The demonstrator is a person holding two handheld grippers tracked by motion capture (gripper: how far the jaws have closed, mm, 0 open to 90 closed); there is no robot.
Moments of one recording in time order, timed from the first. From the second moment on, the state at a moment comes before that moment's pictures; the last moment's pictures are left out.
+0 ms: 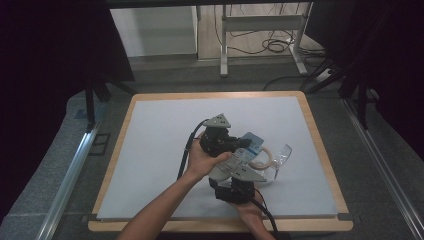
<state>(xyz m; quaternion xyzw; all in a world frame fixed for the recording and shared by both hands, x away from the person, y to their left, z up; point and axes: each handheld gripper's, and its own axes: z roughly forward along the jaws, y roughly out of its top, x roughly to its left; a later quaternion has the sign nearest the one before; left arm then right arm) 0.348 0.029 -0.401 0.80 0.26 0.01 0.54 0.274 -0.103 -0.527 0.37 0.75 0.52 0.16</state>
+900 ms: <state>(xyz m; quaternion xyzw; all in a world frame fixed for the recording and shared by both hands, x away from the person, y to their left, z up) 0.359 0.012 -0.394 0.82 0.26 0.02 0.50 0.280 -0.095 -0.522 0.39 0.74 0.52 0.17</state>
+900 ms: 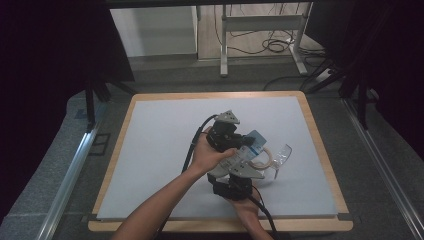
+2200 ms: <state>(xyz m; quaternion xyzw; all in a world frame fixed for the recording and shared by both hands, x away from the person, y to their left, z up) 0.369 -0.006 -0.386 0.85 0.26 0.04 0.45 0.286 -0.086 -0.521 0.41 0.70 0.55 0.18</state>
